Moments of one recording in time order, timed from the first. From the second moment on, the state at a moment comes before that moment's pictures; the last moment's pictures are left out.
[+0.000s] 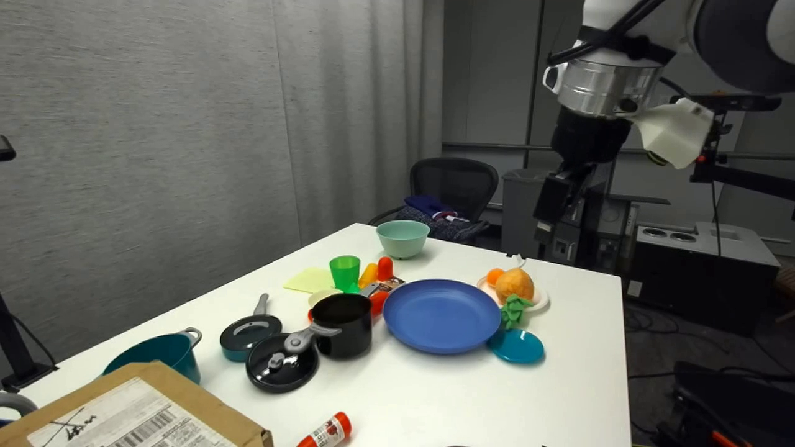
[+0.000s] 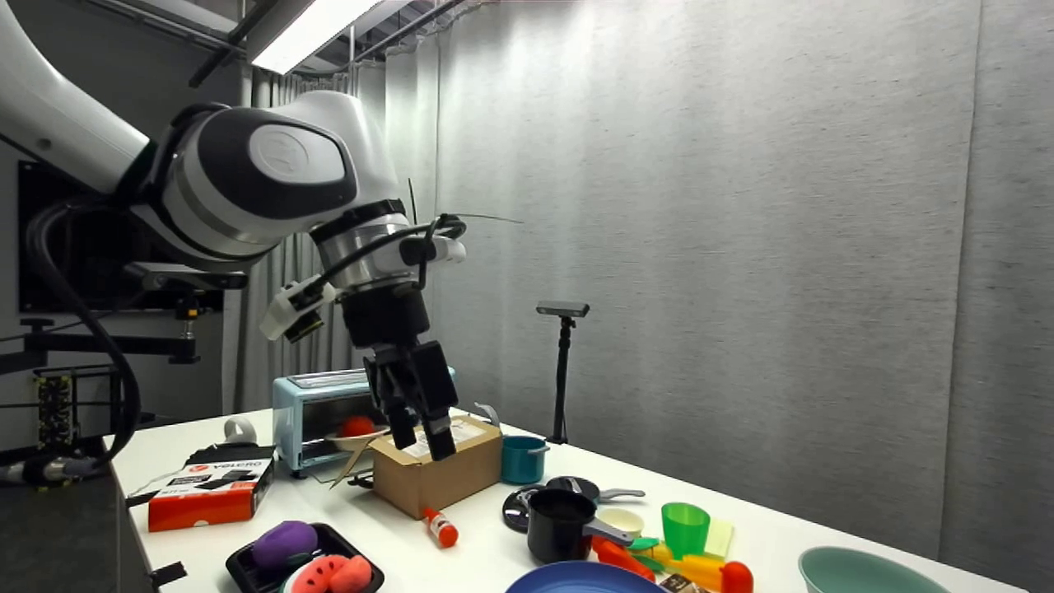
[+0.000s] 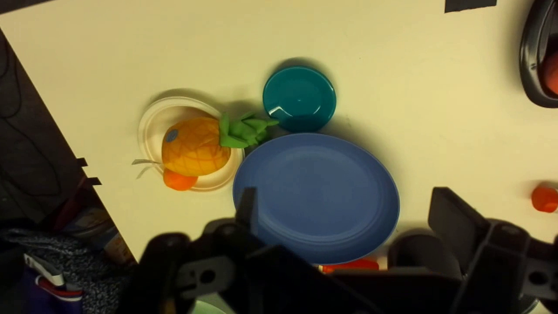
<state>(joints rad) -0.10 -0.54 0.11 -2.60 -0.24 2.26 0.29</state>
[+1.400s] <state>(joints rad) -0.32 -0.35 0.02 -2.58 -0.32 2.35 0.54</state>
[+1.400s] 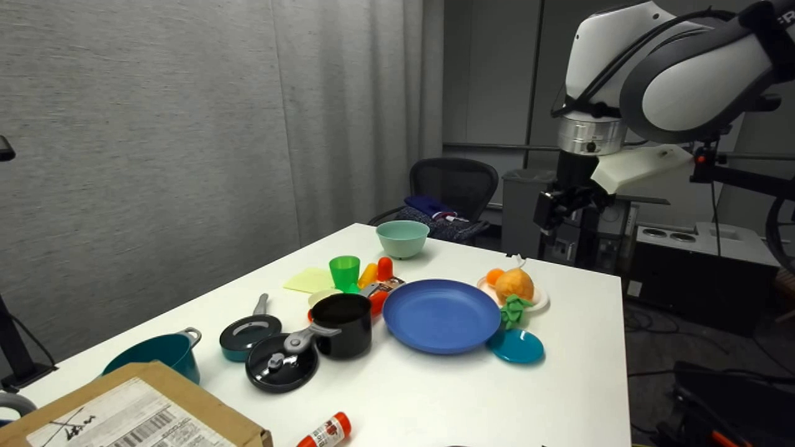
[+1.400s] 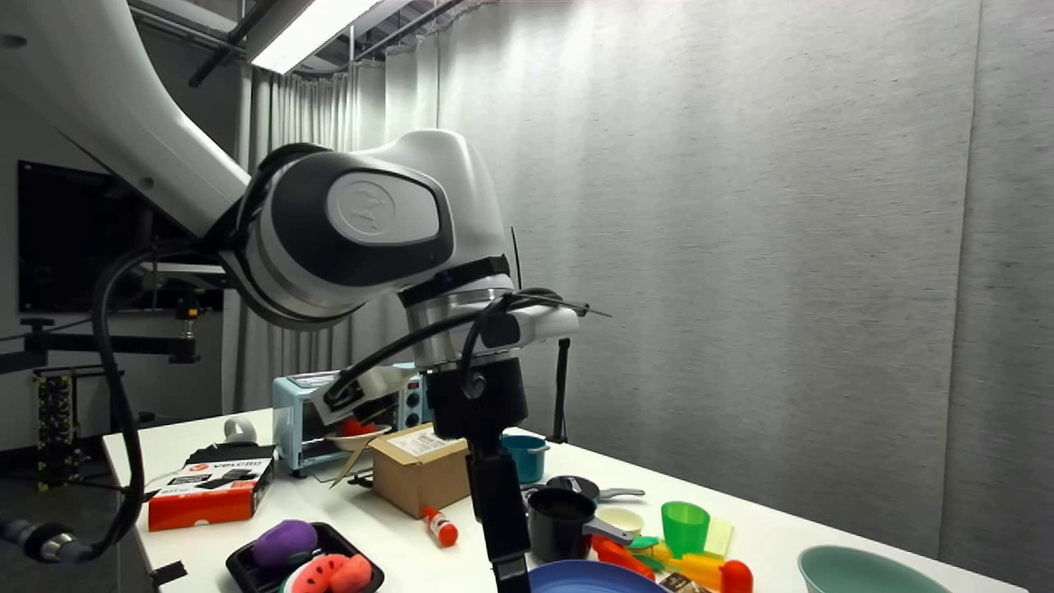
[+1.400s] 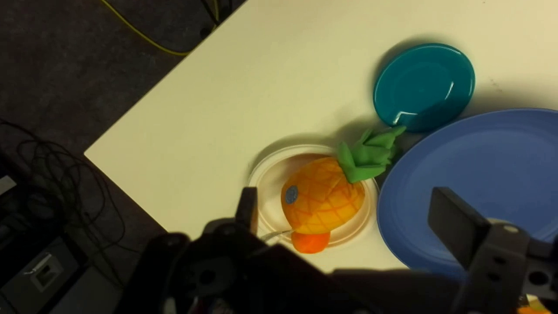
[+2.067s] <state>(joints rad) -0.48 -0.24 0.00 -2.59 -0.78 2.68 0.96</state>
